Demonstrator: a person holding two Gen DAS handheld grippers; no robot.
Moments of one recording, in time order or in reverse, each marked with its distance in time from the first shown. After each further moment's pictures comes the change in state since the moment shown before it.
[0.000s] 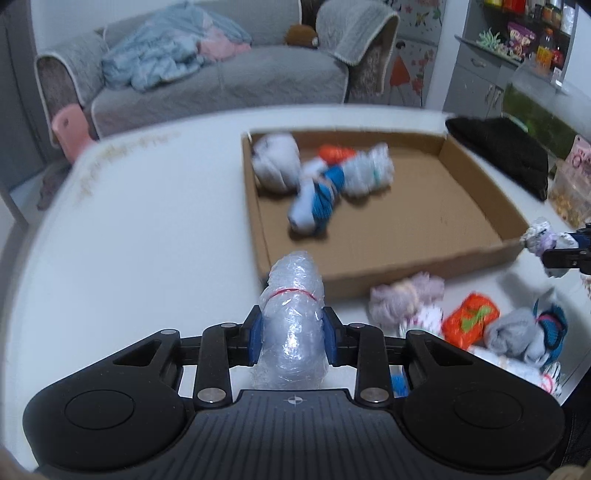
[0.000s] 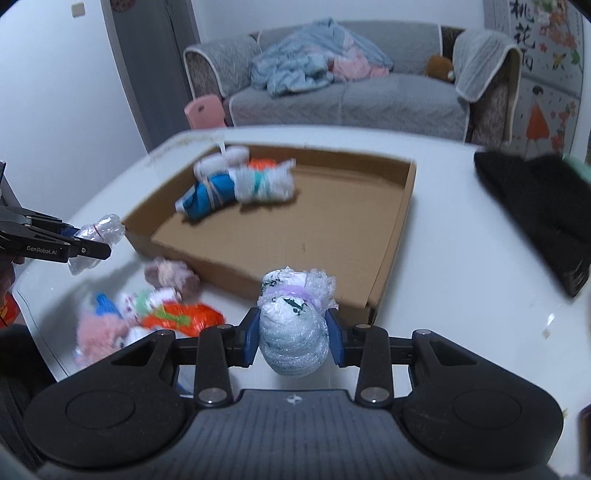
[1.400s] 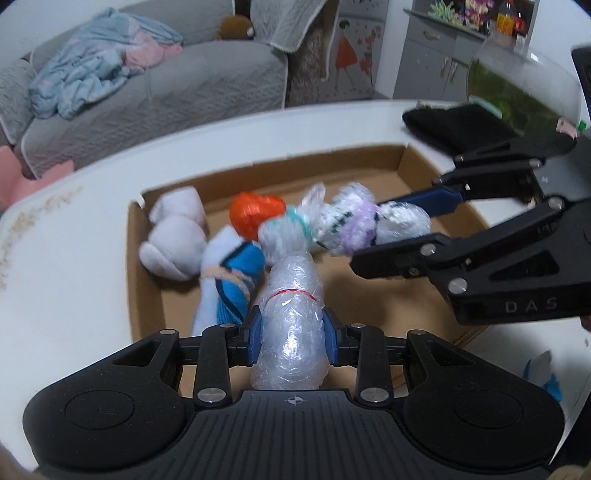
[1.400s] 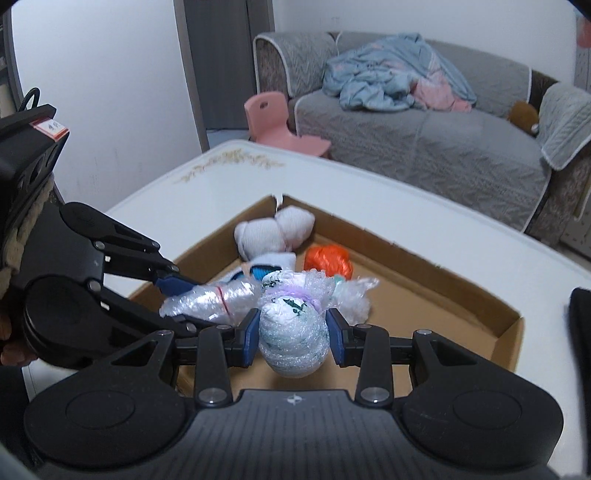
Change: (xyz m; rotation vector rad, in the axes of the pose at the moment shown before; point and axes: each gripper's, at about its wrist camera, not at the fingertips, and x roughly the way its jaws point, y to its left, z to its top) left arm 0.090 -0.056 0.076 0.142 0.074 -0.124; right arm 0.098 0.045 0.110 -0.219 0.031 0.125
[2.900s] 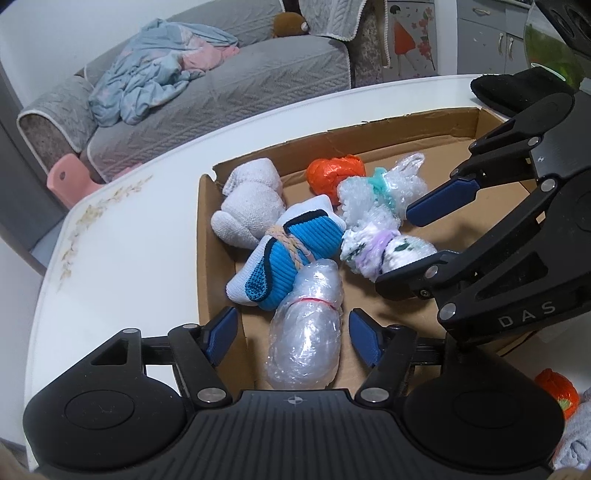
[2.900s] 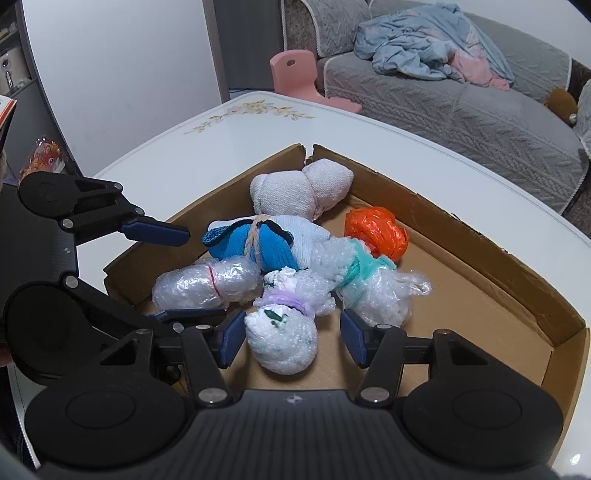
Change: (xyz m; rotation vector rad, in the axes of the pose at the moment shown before) left arm 0.007 0.003 -0.020 0.027 -0.004 0.293; right arm 0.040 0.013 -0.003 -0.073 0.119 0.056
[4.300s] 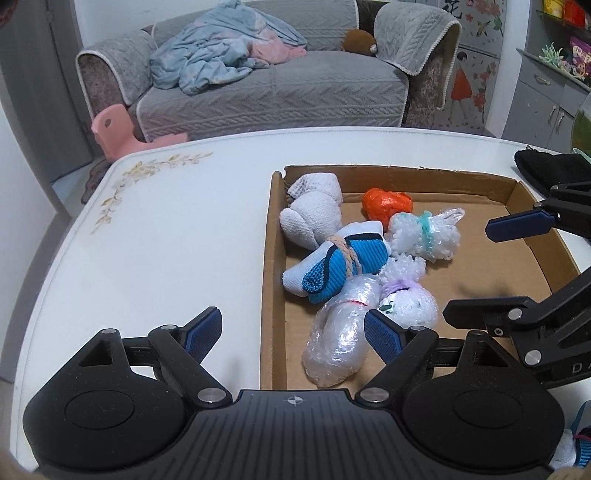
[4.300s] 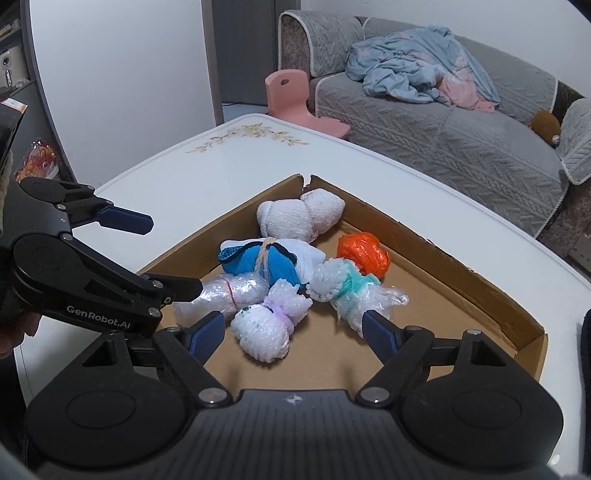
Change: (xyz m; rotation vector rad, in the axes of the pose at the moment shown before) left arm -0.034 0.041 -0.009 -0.279 -0.019 0.011; right arm -0.025 0.016 0.007 -0.014 -0.050 -0.066
